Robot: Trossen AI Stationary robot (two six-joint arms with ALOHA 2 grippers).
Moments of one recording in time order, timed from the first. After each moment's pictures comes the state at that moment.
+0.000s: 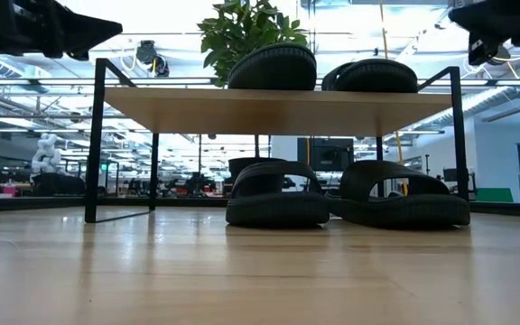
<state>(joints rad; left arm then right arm) -0.25 0.32 0.14 0.33 -0.33 0.37 0.51 0.00 0.26 -0.16 0.54 -0.05</state>
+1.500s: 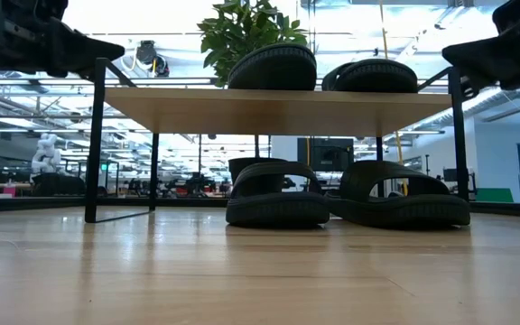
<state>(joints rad) 0.06 0.32 0.14 0.19 0.13 0.20 0.20 0.00 0.02 0.07 0.07 0.02</state>
